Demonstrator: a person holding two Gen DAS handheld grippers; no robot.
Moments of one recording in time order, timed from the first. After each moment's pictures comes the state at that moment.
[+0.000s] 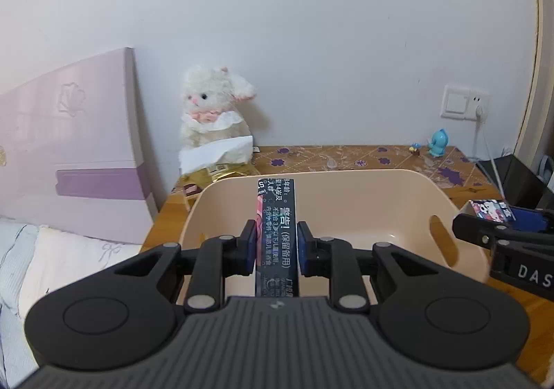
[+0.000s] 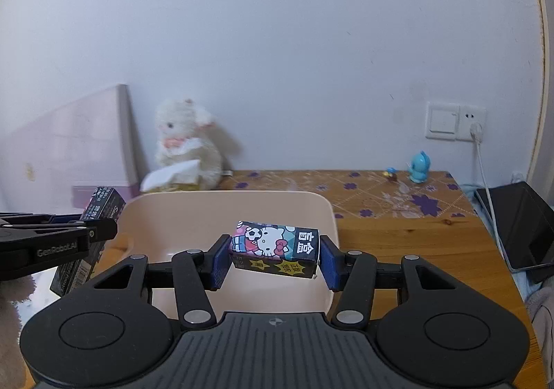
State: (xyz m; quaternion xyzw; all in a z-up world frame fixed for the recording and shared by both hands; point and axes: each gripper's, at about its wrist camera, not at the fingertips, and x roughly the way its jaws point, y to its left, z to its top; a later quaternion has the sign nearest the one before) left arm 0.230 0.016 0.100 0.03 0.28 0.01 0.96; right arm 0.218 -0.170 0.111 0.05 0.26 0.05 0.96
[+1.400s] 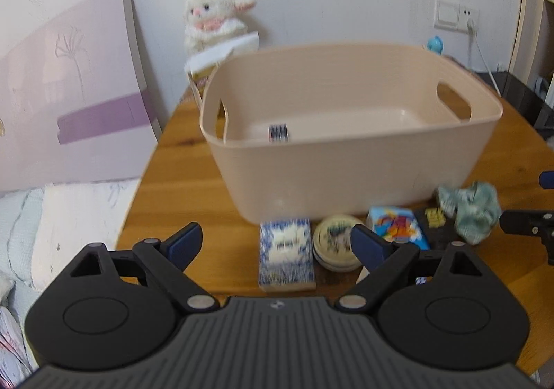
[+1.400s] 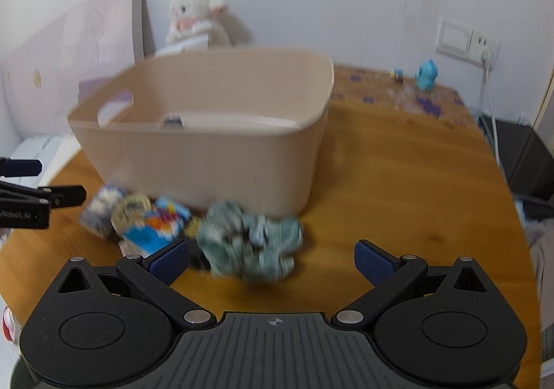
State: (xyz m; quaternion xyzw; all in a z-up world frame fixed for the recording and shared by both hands) left arm 0.152 0.054 0.018 0.06 0.38 -0.01 0.92; right arm 0.153 -0.175 0.027 0.00 0.40 0.08 0.91
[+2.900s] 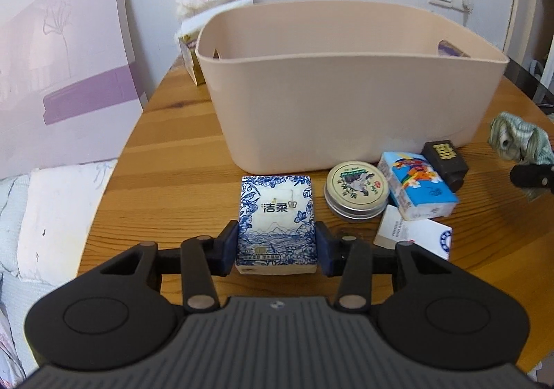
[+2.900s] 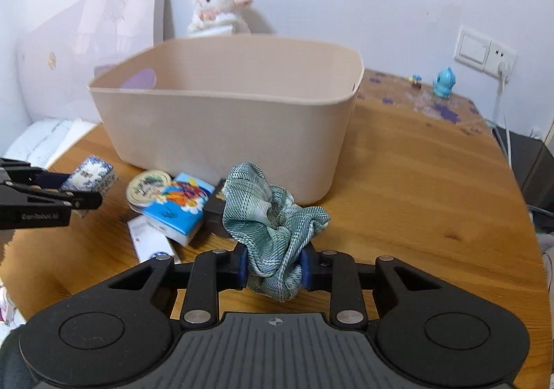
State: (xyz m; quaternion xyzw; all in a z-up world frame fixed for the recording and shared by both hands) left arm 0.140 0.074 -0.019 0.06 0.39 -0.02 0.92; right arm 0.138 -0.167 0.022 -0.03 0.37 0.11 0.92
